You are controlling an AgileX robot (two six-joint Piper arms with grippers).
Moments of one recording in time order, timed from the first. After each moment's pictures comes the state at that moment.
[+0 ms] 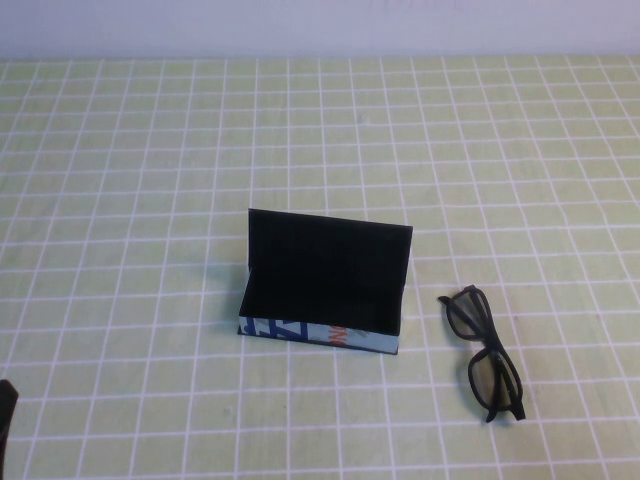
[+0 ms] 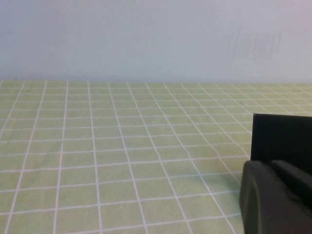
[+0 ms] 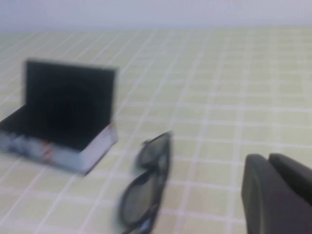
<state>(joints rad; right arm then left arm) 0.37 0.04 -0.01 -0.04 0.20 0.20 -0.08 0.10 0.02 -1.67 0.18 1.57</state>
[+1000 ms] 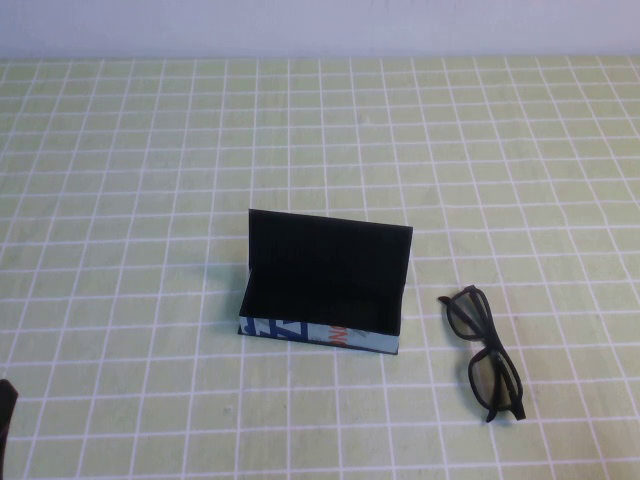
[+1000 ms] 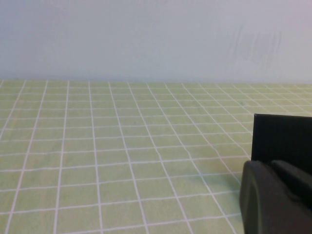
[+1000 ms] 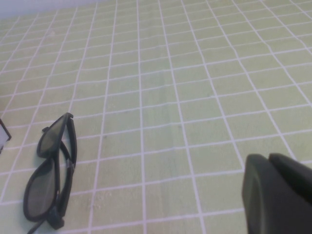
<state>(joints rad) 0.05 -0.01 0.03 0.01 0.32 0.20 -0.08 0.10 0.02 -1.67 0.18 1.57</state>
